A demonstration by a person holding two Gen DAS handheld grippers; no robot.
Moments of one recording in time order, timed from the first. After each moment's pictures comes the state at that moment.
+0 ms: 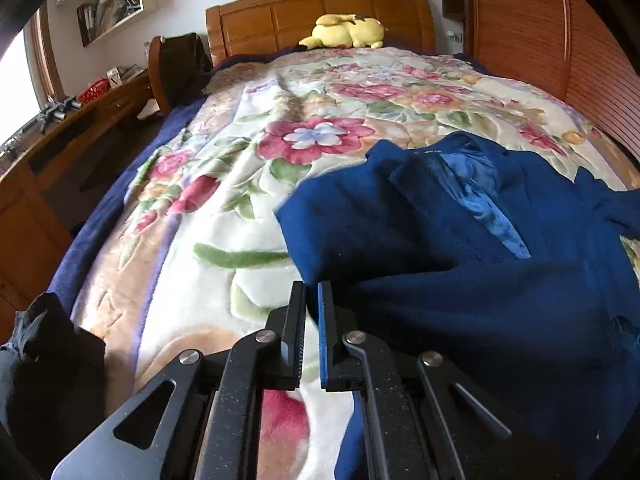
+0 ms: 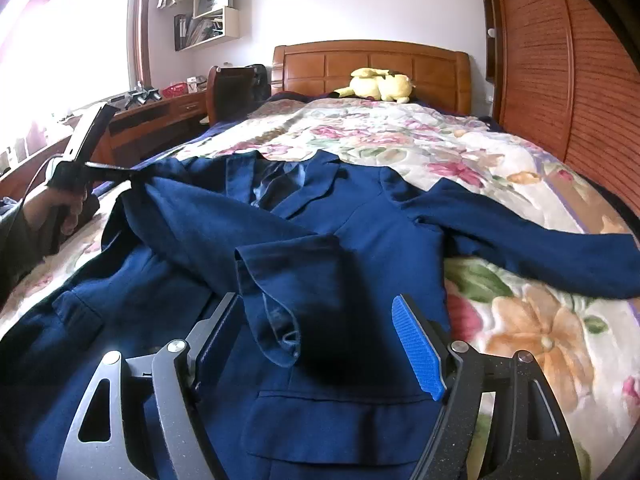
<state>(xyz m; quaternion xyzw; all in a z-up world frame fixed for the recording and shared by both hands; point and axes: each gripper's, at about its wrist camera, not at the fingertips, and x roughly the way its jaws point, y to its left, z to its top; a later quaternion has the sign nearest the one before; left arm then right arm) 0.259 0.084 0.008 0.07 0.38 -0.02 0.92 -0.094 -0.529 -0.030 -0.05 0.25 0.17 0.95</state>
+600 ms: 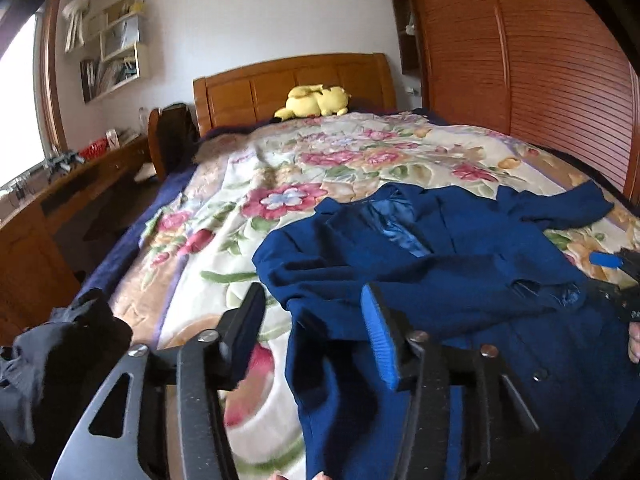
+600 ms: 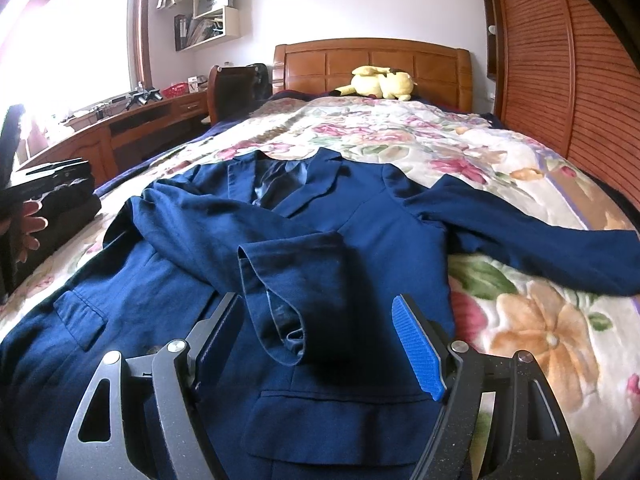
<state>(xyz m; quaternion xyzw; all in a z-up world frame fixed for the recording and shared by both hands) 0.120 0.054 0.058 0.08 0.26 -0.07 0.96 -0.092 -0.530 -0.030 -0.04 0.25 0.18 0.95</state>
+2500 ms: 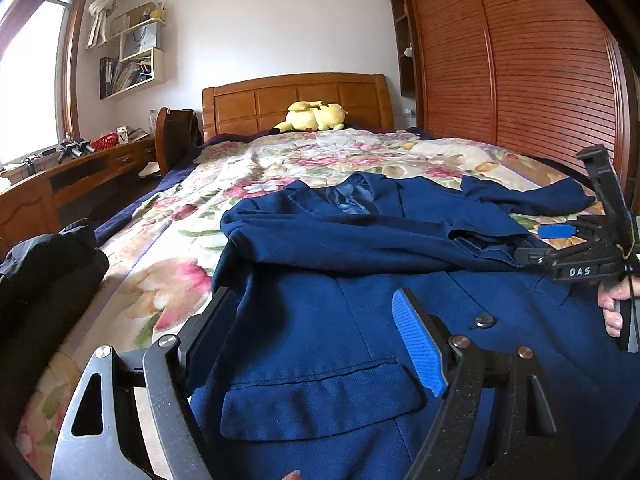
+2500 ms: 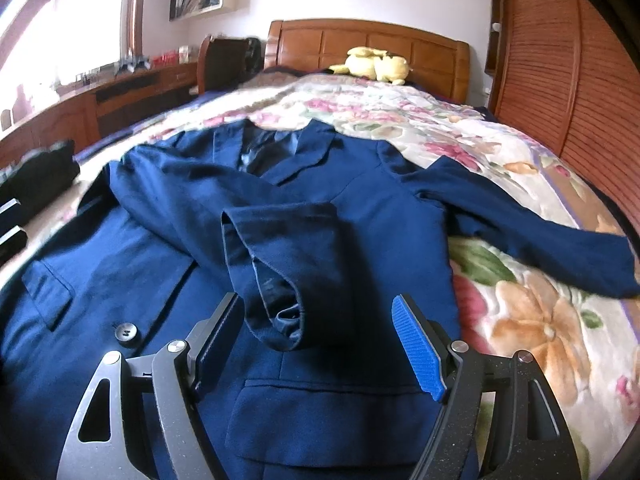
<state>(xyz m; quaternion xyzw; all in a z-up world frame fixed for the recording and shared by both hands) 0.035 0.013 -0.007 0.04 0.21 -0.06 0.97 -0.073 -0.517 -0.039 -0.12 0.28 0.16 0.94</state>
